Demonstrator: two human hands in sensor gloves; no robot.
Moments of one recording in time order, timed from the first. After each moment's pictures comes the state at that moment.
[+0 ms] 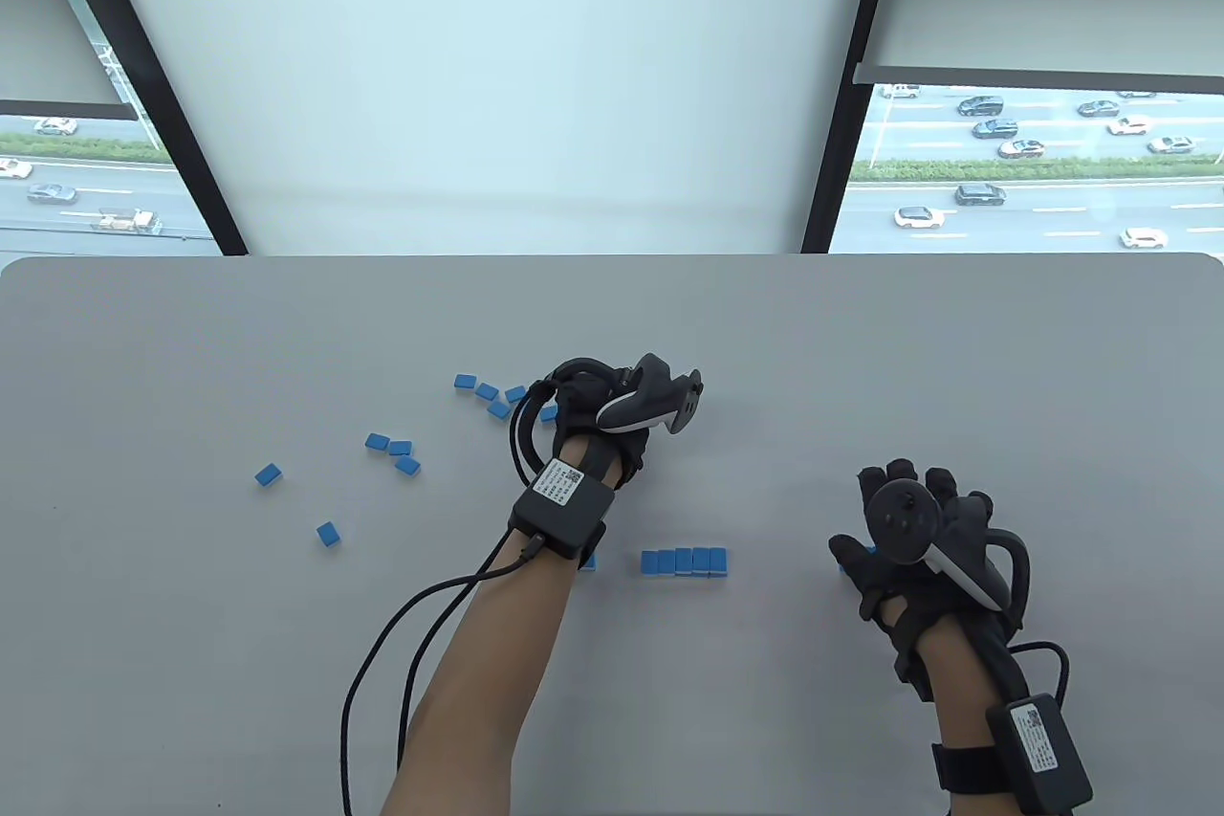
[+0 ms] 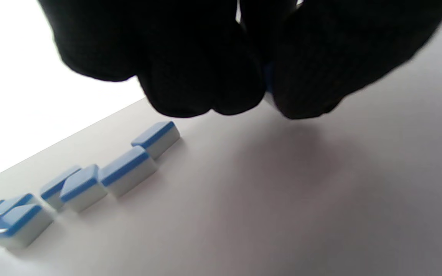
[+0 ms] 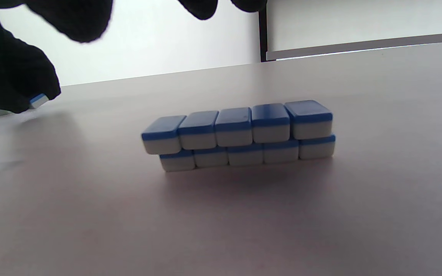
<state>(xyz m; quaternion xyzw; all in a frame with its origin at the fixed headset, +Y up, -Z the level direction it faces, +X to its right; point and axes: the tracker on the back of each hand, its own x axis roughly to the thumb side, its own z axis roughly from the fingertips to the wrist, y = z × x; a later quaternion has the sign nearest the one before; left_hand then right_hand) -0.026 -0.729 -0.504 -0.06 -0.14 -0.22 0.96 0.243 -0.719 -0.342 -0.02 0.05 1.00 0.08</state>
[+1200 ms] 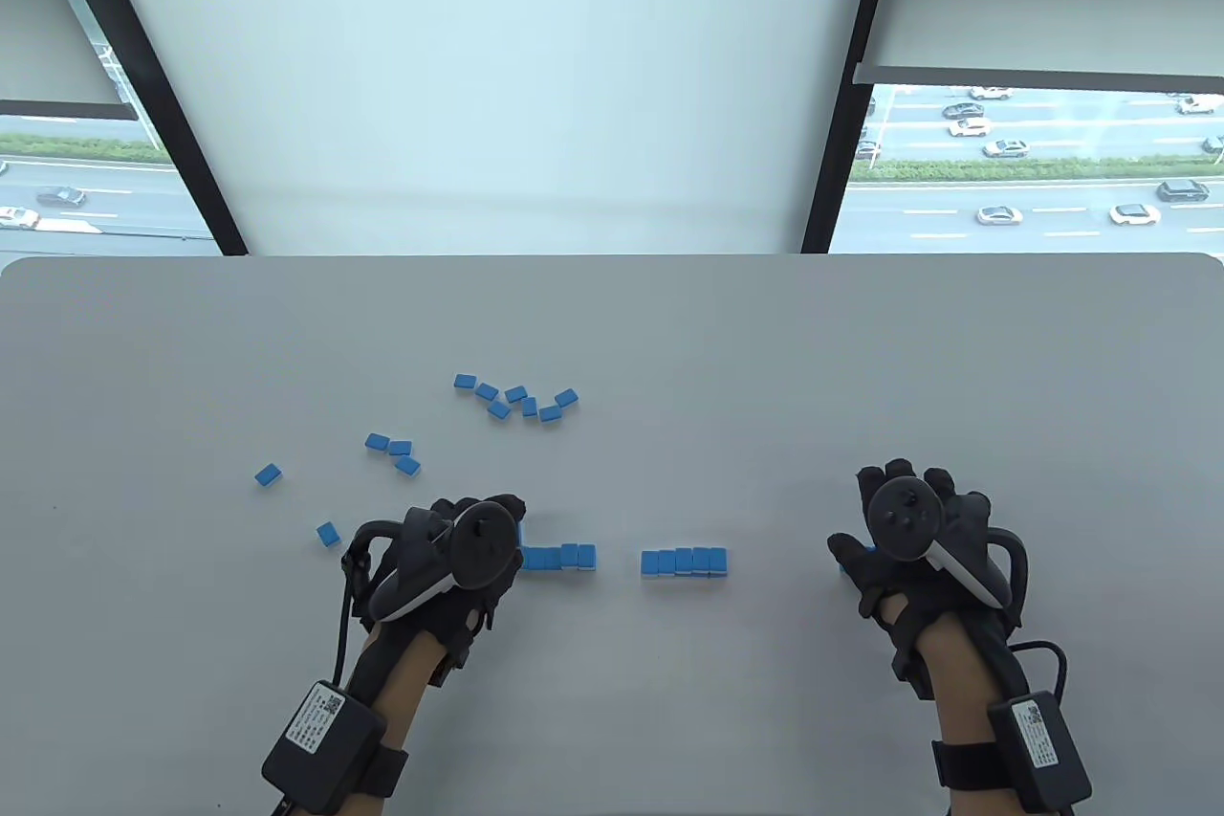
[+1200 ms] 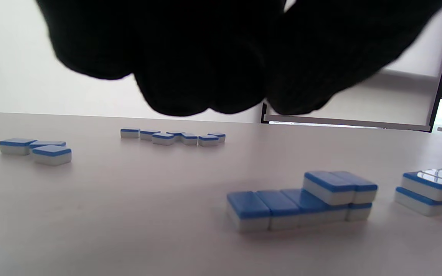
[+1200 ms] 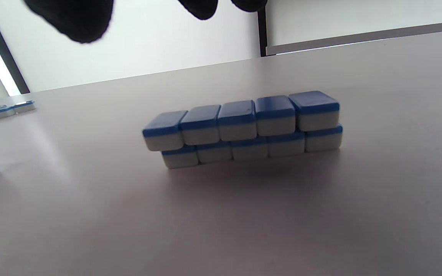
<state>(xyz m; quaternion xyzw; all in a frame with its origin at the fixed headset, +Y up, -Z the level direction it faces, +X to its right) -0.179 -0.706 -0.335 0.02 -0.13 0.03 0.99 0.244 -0.723 -0.346 -0.02 0.06 0.99 0.09</state>
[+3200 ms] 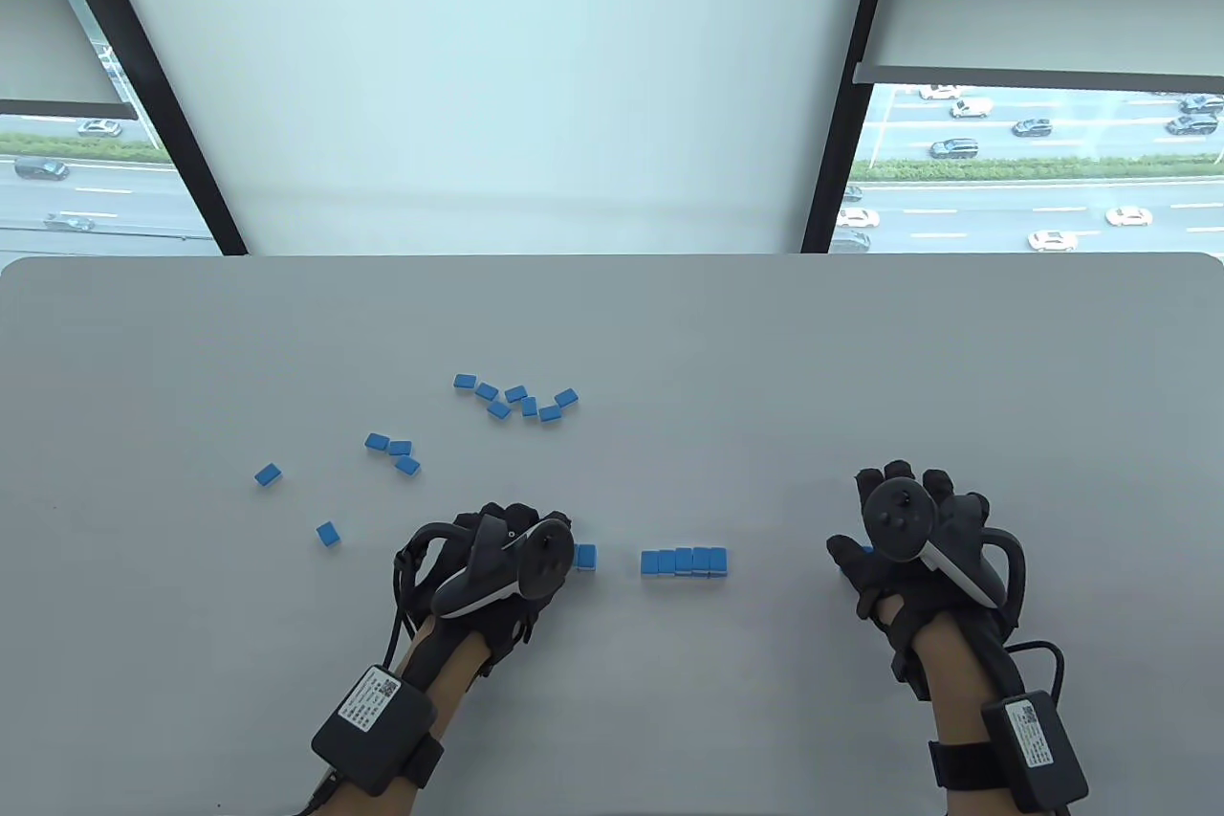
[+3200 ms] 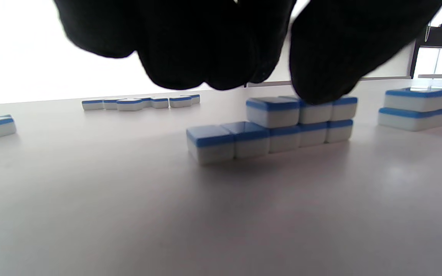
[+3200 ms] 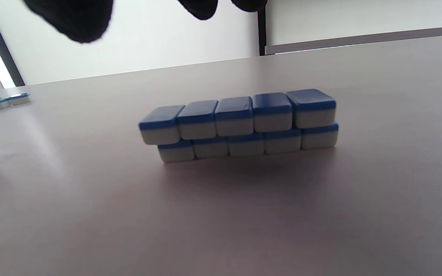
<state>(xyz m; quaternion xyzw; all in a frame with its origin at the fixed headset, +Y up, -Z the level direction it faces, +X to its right) -0.144 -0.724 -0.344 0.00 -0.17 -0.02 0.99 0.242 -0.725 -0.346 -0.03 0.06 0.99 0.08</state>
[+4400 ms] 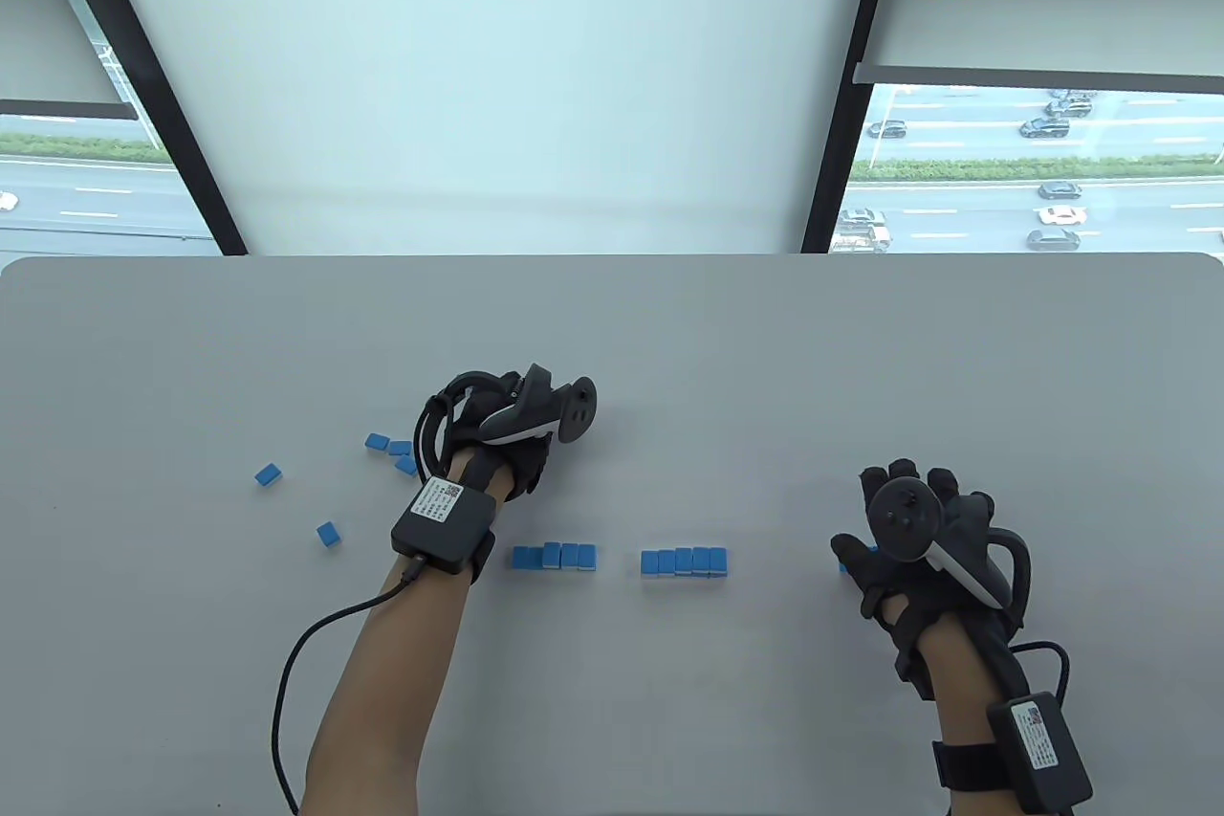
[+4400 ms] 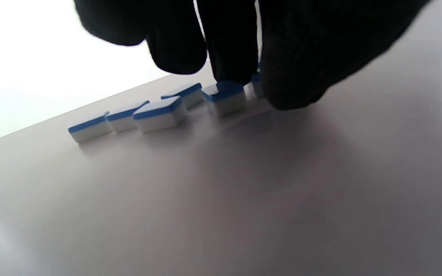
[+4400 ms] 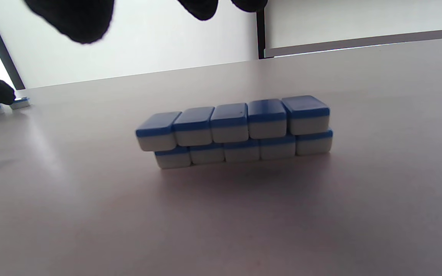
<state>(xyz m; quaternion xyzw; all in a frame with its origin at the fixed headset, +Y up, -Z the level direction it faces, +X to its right) -0.123 -0.740 -0.501 -0.06 -0.16 -0.17 0.97 0.245 -0.724 -0.344 -0.03 0.06 1.00 0.08</state>
